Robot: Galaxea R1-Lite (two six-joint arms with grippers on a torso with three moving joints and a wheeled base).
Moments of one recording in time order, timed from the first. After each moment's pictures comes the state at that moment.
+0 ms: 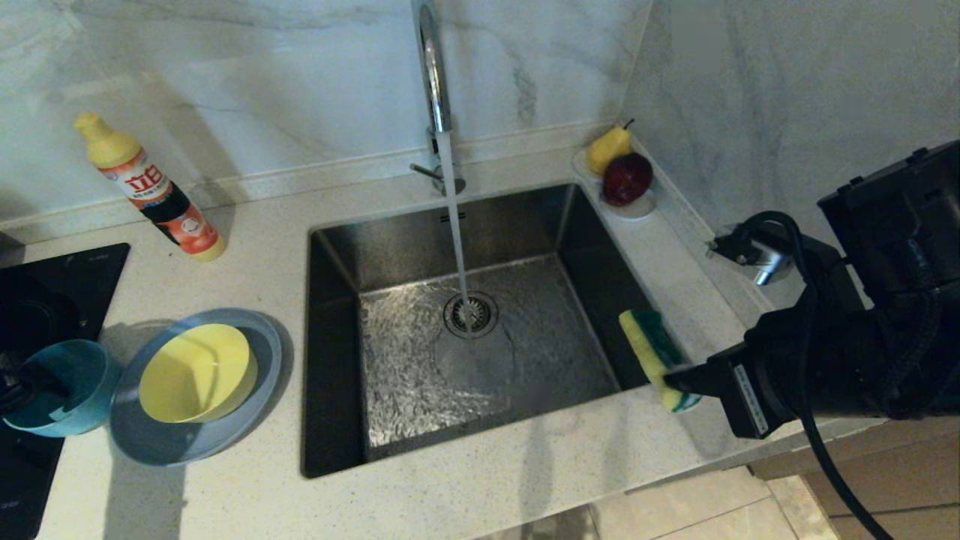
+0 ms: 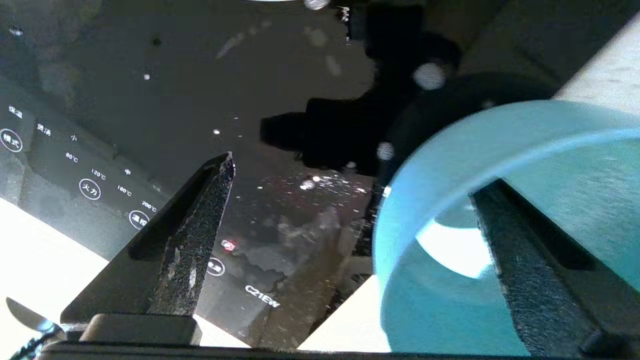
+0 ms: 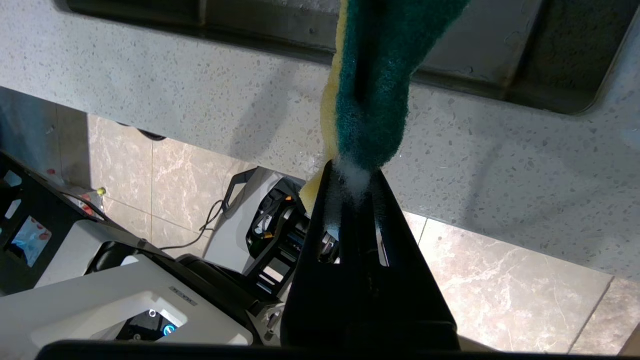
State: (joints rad) left arm 0.75 1.87 -1.27 0.34 -0.10 -0.15; right arm 0.67 1.45 -1.19 0.40 -0.02 0.19
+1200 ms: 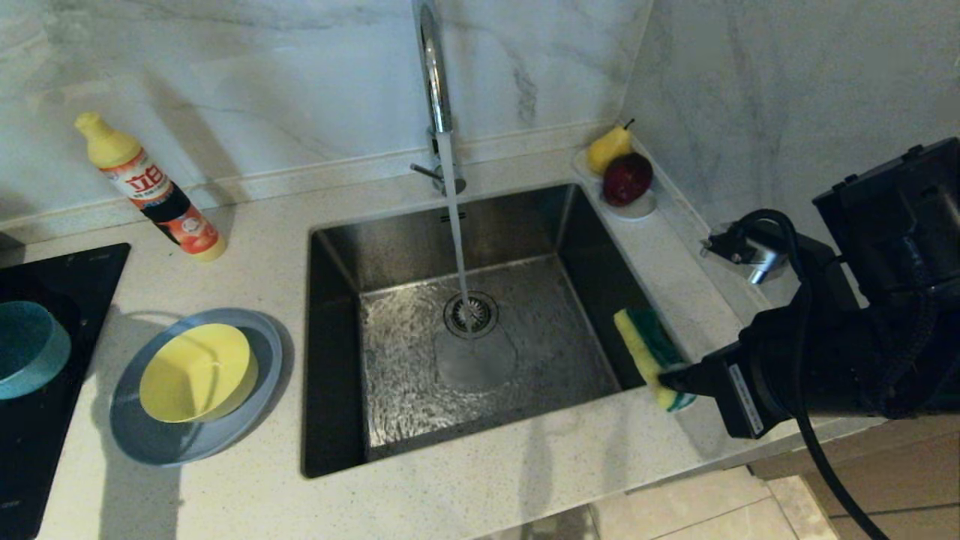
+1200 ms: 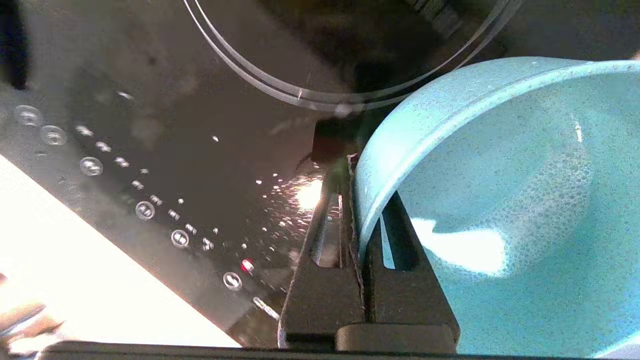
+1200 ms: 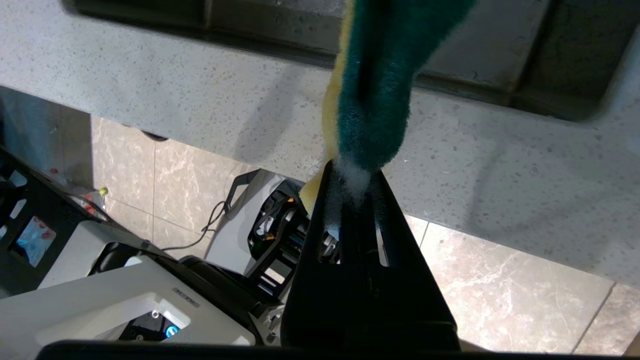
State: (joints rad) left arm 0.81 1.86 -1.49 0.46 -0.10 -0.25; right arm 0.69 1.46 -1.20 0.40 -0.01 0.19
